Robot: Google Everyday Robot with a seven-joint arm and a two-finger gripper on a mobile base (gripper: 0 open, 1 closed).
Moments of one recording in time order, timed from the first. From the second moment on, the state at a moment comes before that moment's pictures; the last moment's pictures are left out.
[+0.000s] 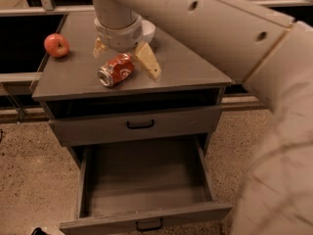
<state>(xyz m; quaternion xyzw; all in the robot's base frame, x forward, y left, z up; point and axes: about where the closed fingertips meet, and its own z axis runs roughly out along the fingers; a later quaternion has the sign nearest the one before) 0.602 0.070 0.914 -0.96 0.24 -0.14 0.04</state>
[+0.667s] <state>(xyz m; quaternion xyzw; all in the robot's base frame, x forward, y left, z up) 0.646 0.102 0.878 -0.96 0.27 -0.12 0.03</state>
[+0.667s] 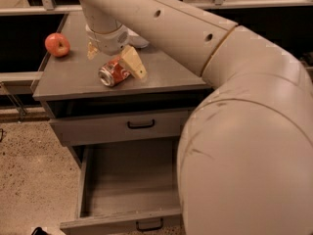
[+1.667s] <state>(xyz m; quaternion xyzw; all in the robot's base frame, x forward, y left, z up) 0.657 0.112 0.837 -0.96 0.28 -0.06 0.05</state>
